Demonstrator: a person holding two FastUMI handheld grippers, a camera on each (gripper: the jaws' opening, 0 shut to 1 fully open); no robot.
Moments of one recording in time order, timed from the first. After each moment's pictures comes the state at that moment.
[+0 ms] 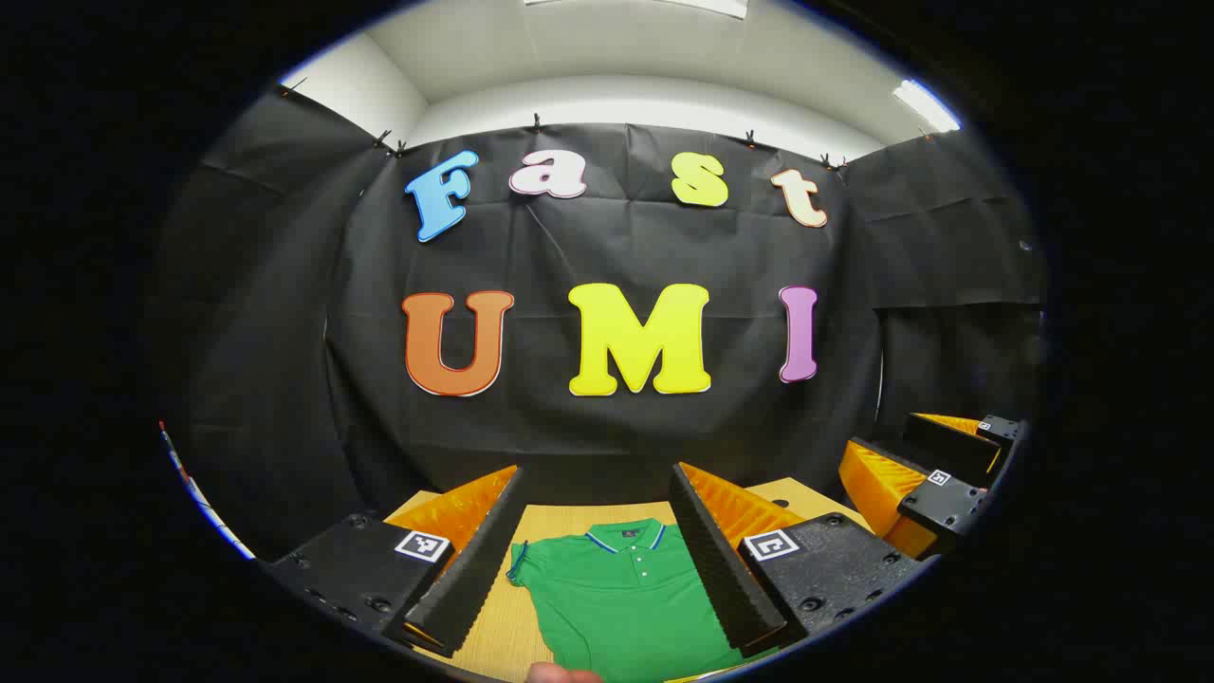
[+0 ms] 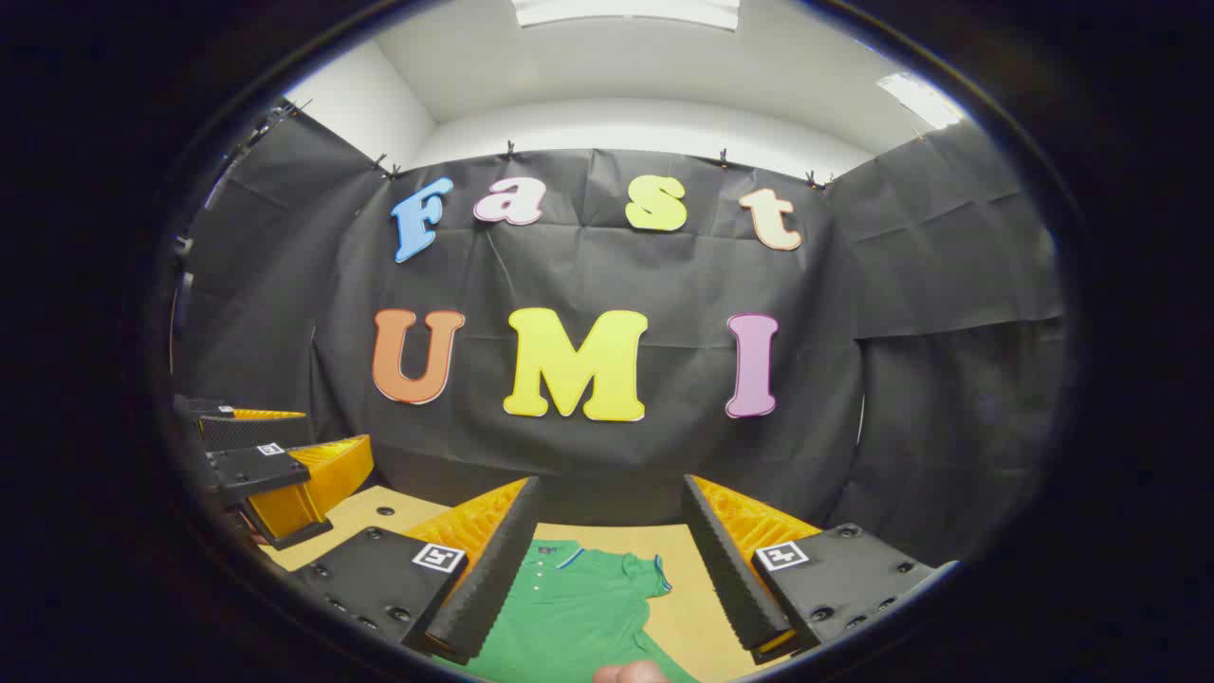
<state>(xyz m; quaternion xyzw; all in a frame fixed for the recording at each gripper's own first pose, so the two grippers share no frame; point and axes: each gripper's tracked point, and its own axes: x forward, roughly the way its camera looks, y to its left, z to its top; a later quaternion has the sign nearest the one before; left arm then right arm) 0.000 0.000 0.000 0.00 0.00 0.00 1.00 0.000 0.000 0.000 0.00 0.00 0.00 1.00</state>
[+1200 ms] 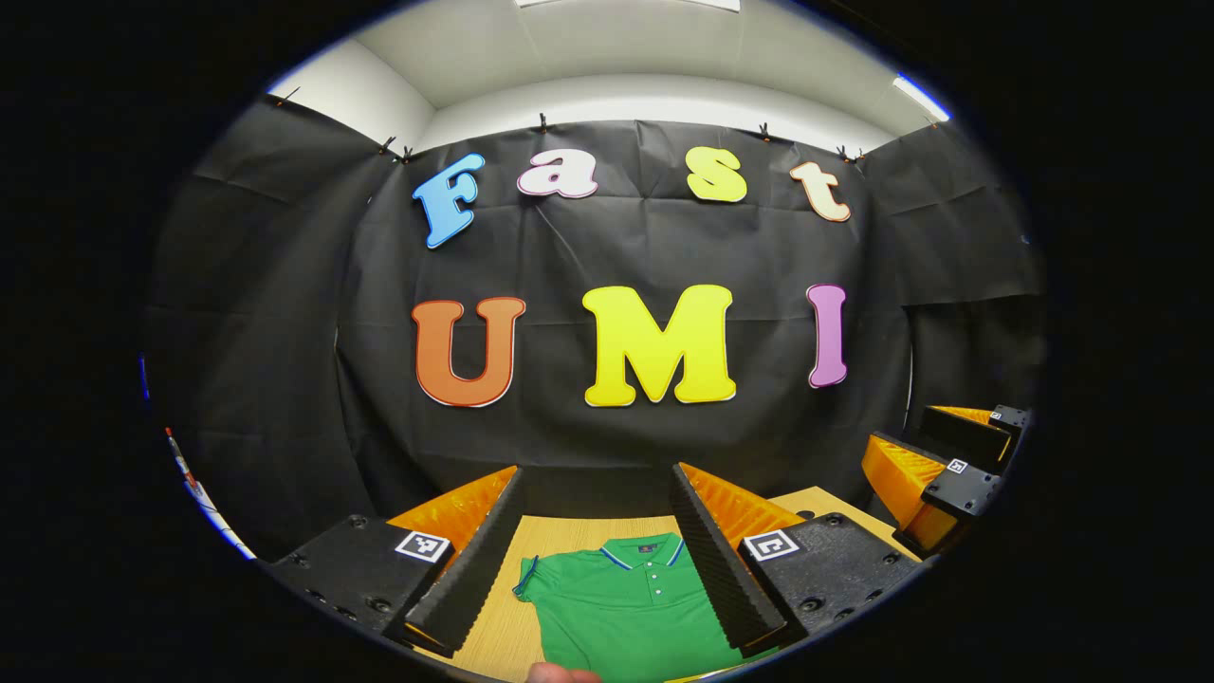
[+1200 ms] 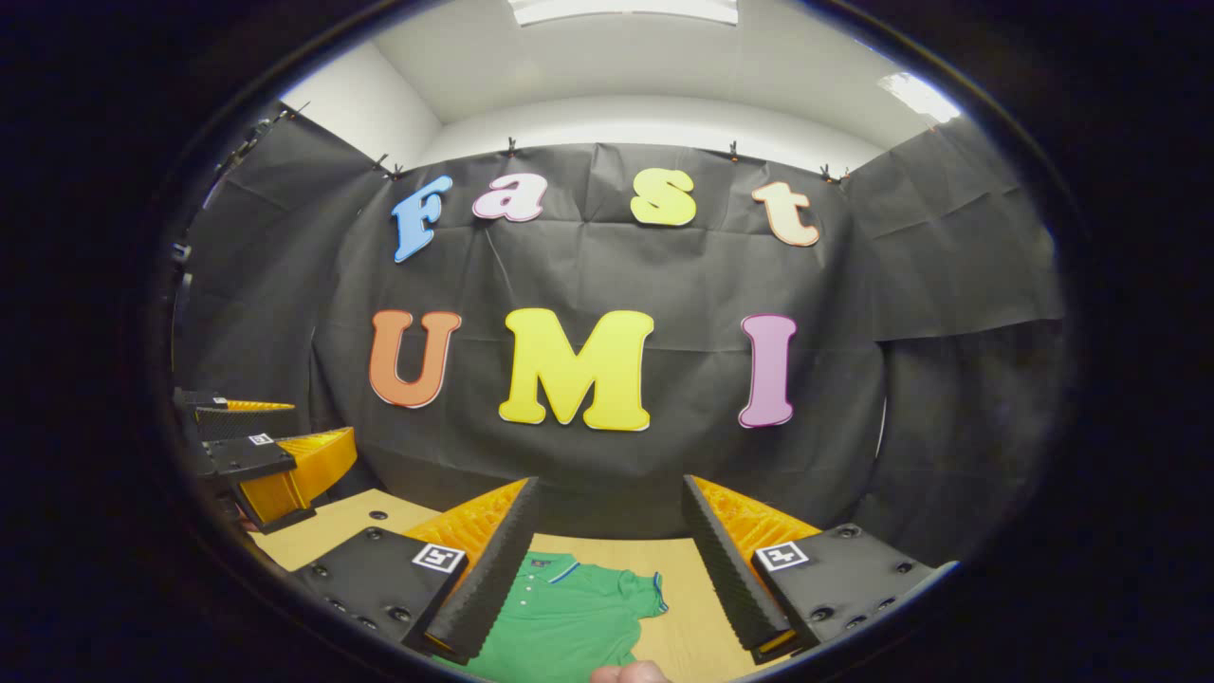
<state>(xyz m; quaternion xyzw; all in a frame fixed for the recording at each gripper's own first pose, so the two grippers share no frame) 0.045 -0.005 0.007 0.01 -0.01 0.04 1.00 0.061 -0.023 0.005 0.00 0.00 0.02 1.00</state>
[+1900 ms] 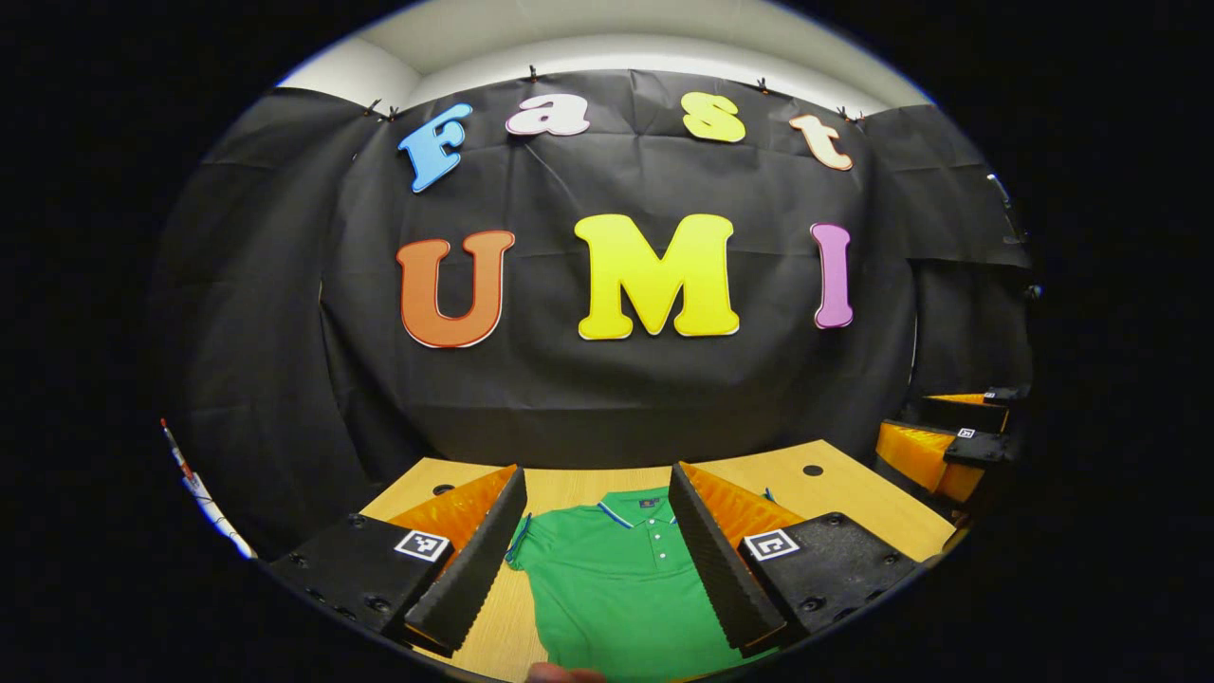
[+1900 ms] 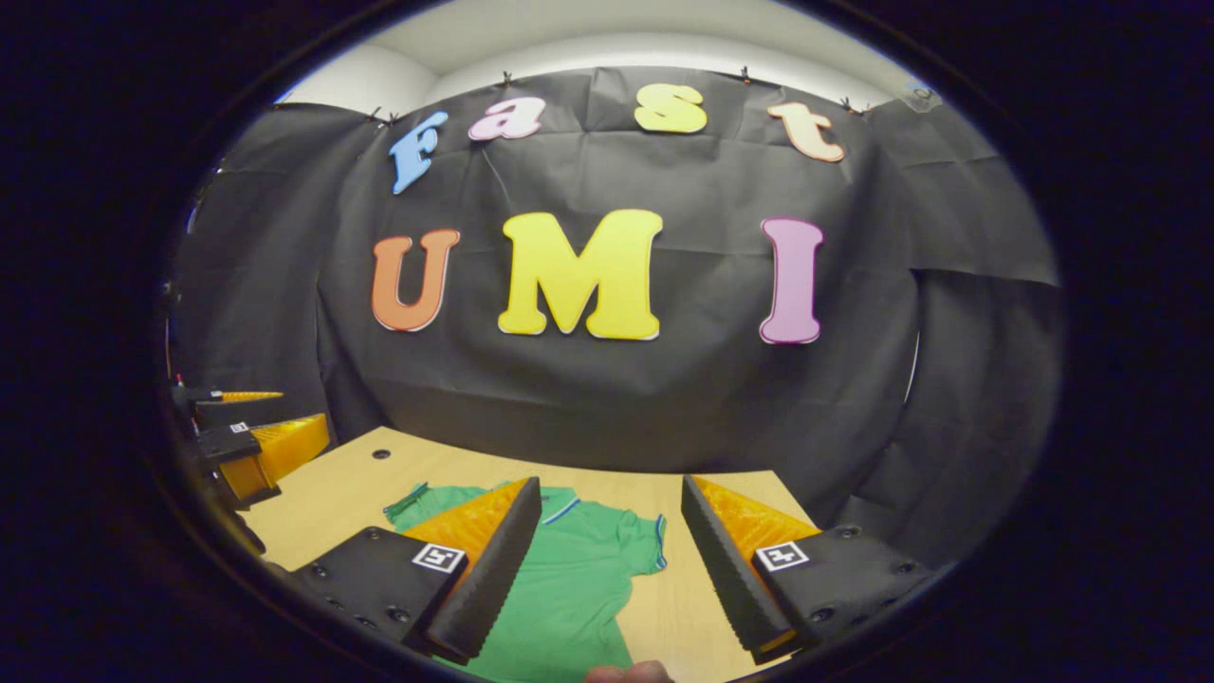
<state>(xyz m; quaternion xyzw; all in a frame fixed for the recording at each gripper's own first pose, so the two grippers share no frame) 0.066 -0.005 -0.079 0.02 0.09 0.03 1.00 0.107 -0.066 -0.093 0.00 0.15 0.06 0.99</state>
